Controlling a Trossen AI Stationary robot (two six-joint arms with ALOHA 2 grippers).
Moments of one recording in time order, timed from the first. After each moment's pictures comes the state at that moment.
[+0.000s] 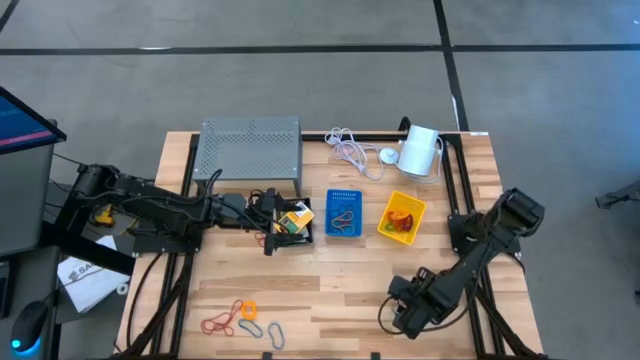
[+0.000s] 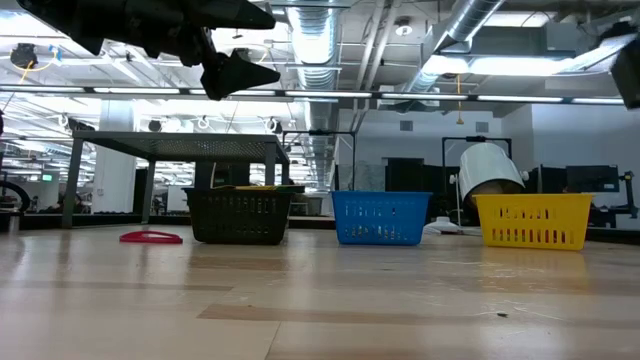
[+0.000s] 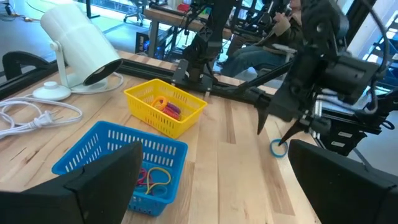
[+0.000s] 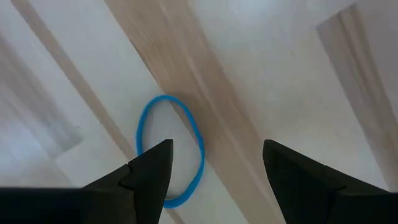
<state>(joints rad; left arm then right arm) -0.12 1.18 0.50 0.52 -0.16 -0.25 0.82 1.76 1.03 -0.78 0.10 1.36</state>
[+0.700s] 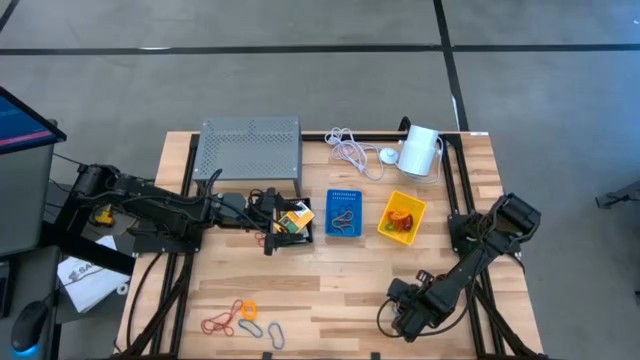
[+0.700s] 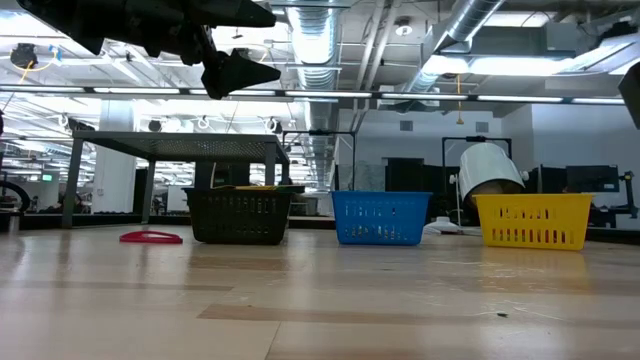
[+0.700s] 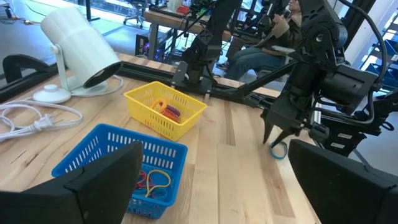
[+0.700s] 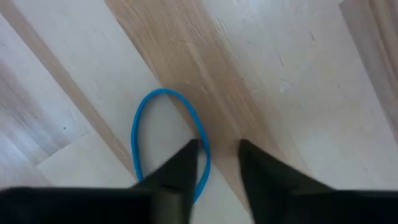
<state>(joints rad) -0.12 1.18 0.50 0.52 -0.16 -0.25 0.83 1.83 1.04 -0.75 0.08 1.39</state>
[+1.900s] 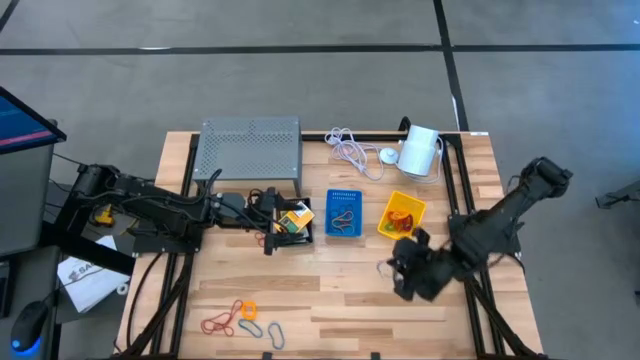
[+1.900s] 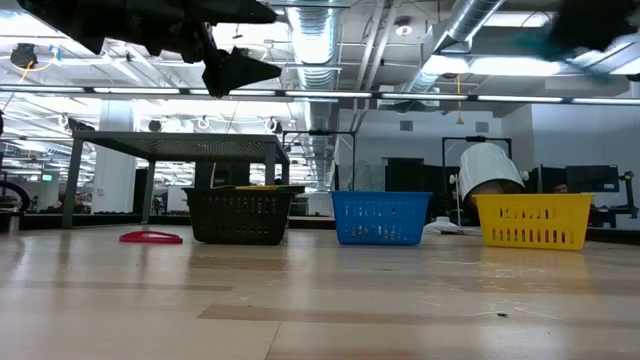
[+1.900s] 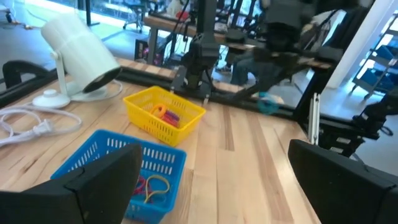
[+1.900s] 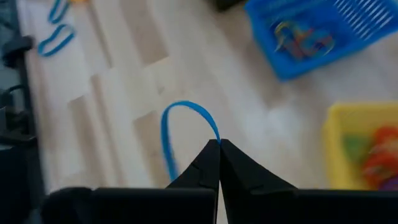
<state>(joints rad) -0.12 1.18 0.50 0.54 -0.16 -0.24 0.68 1.32 1.03 -0.82 0.53 1.00</state>
